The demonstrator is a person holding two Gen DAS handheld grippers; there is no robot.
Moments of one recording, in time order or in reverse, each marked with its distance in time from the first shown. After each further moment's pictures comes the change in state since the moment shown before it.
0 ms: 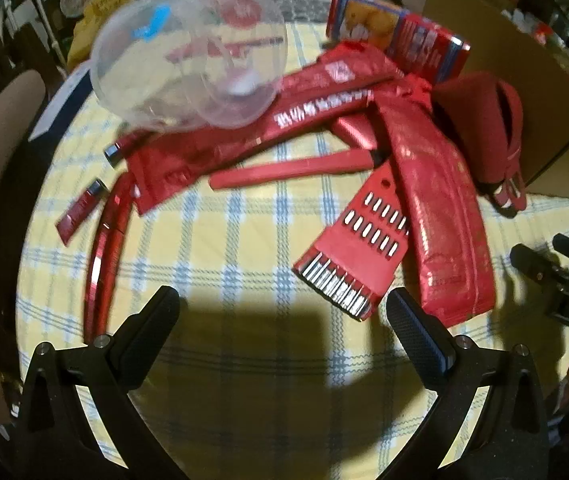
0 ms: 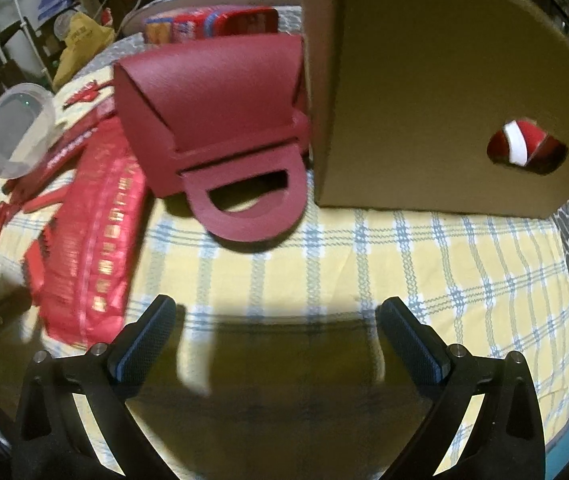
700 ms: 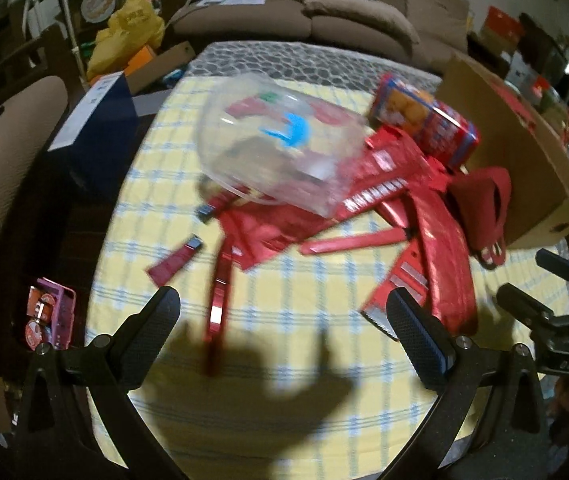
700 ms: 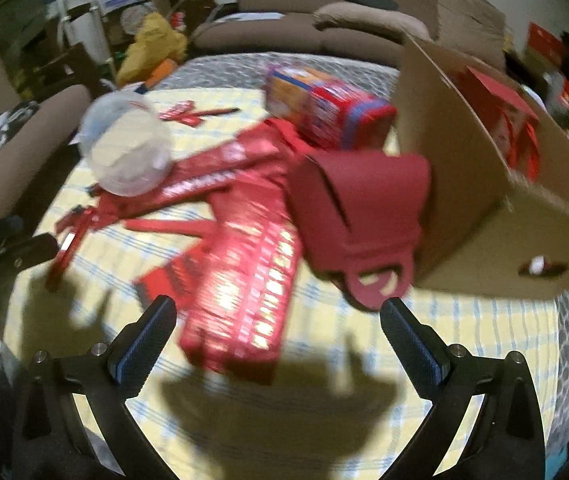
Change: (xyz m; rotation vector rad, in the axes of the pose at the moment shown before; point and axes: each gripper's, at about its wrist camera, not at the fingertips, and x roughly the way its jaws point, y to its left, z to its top) left arm -0.043 0.086 0.053 -0.086 -0.088 -0.044; right arm -0.062 0.090 0.038 -0.201 -0.088 0.112
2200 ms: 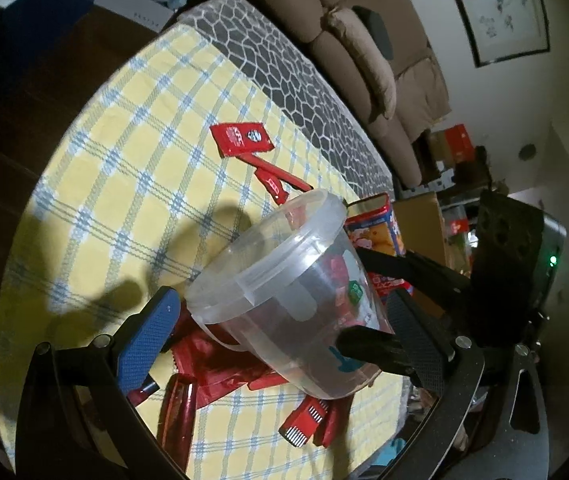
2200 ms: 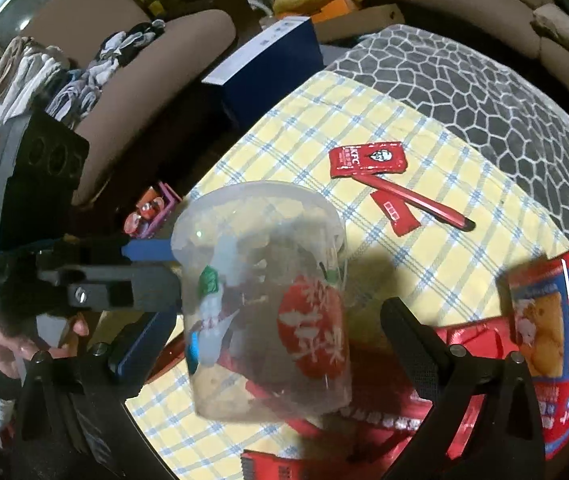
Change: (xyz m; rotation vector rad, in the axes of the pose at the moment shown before) left arm 0.113 0.113 0.104 -0.502 0.114 -0.611; right arm 0.140 0.114 0.191 -0.361 0.319 0.498
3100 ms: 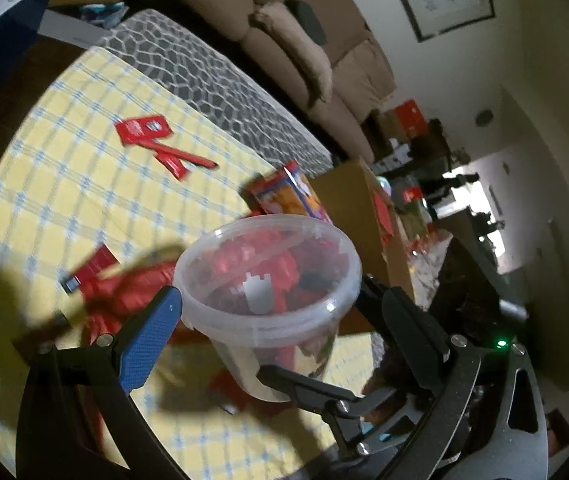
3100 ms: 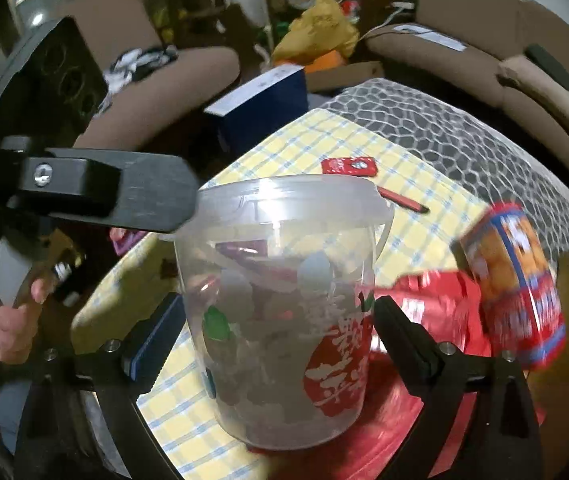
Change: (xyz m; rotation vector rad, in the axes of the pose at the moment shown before) left arm -0.034 -0.083 -0.058 0.166 0.005 -0.113; right arm -0.060 0.047 -0.101 -0.053 -0.250 -0.157
